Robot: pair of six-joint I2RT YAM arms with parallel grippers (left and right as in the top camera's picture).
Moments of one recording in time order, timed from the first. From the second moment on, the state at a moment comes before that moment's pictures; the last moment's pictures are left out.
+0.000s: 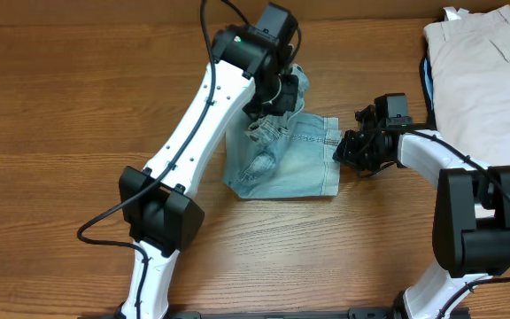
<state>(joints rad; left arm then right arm) -0.53 2.21 2.31 -1.36 0.18 -0.37 0.05 1.90 1.06 -0.46 -0.45 0.36</state>
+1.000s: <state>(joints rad) -0.39 2.21 2.59 -1.61 -0.13 -0.34 -0.06 1.84 1.17 -0.72 -0.60 0.26</state>
